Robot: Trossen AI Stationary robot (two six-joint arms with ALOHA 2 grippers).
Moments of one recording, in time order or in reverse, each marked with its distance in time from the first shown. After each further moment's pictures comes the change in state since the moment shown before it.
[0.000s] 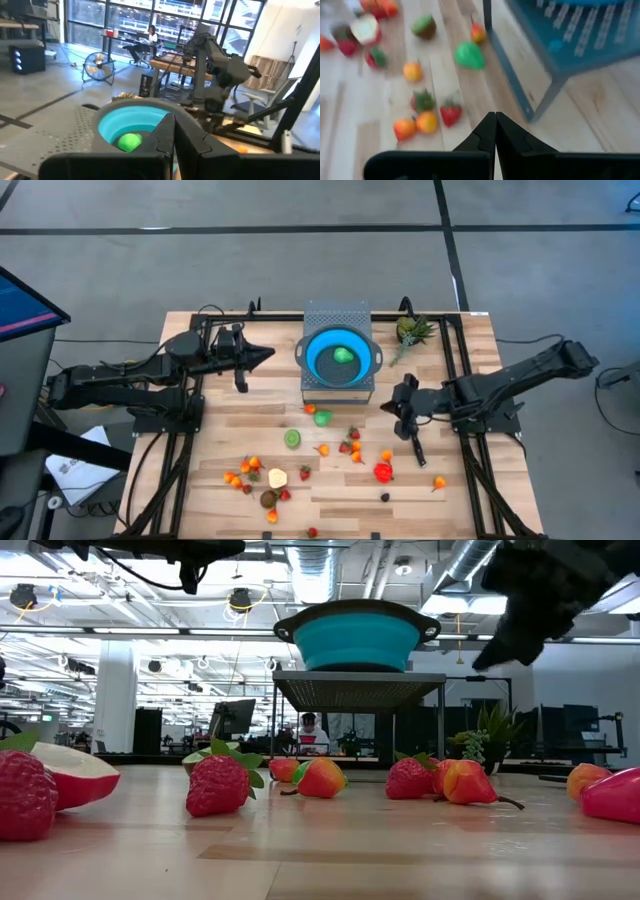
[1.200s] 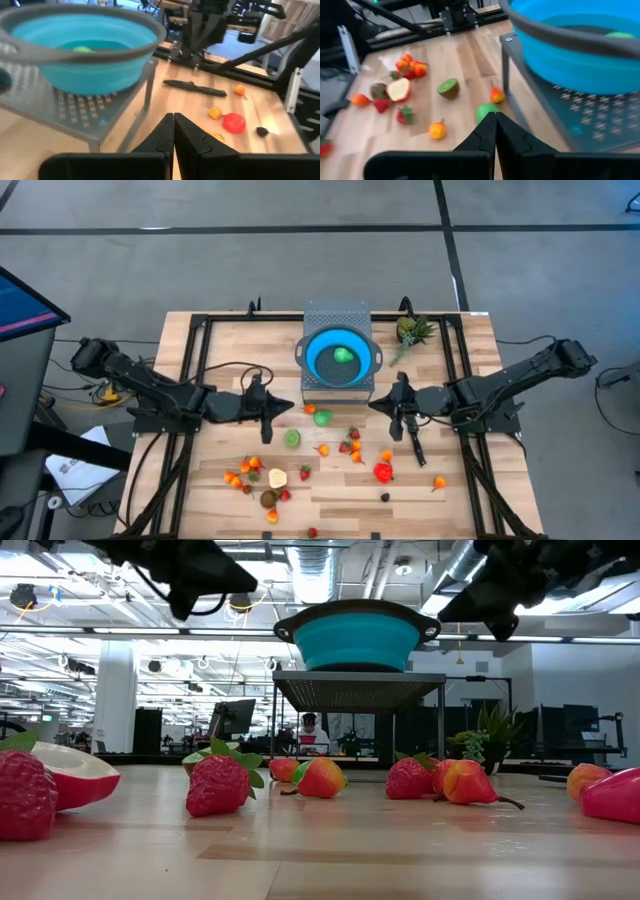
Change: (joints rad) left arm -0.541 0.356 0.000 0.022 -0.544 -0.169; right arm 0.041 0.042 0.000 0.276 0.070 -0.053
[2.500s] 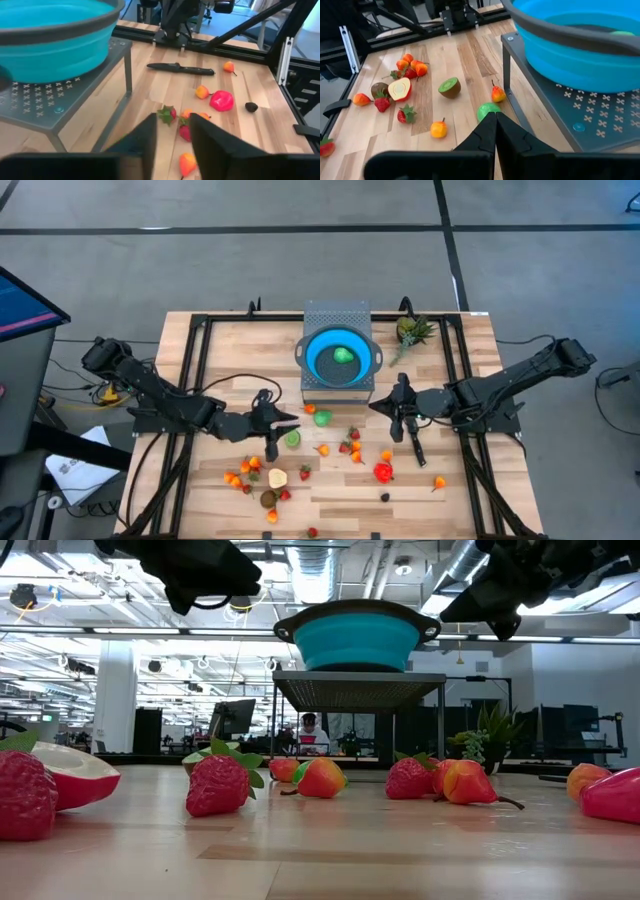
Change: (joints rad) left arm -0.119 0.138 0.068 -0.028 -0.052 -0.008; right arm 0.010 0.000 0.001 -0.017 0.020 -0.025
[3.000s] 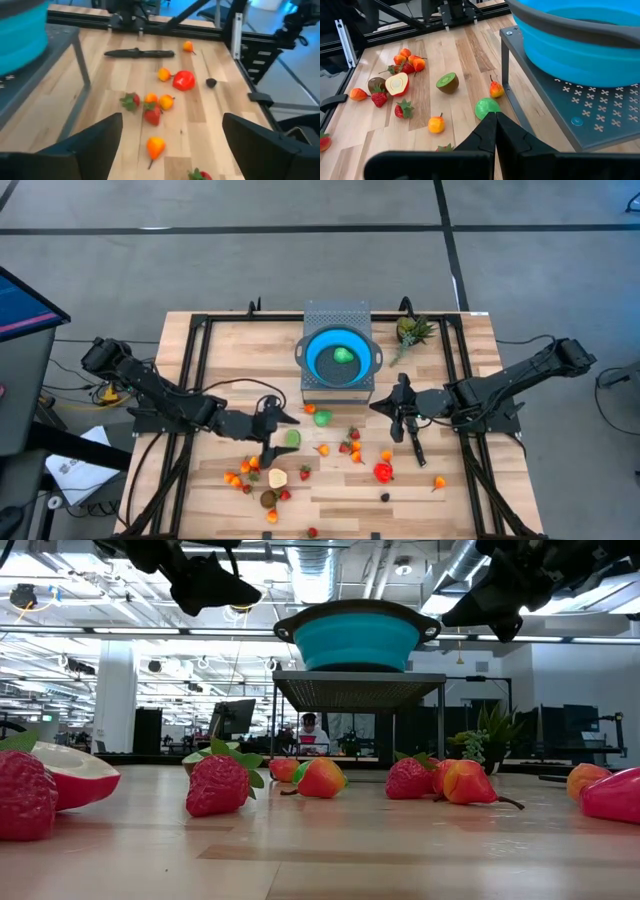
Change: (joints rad) left arm 0.016 0.000 -0.004 -0.004 0.246 0.073; right arm 0.000 0.000 0.000 -0.015 0.000 0.000
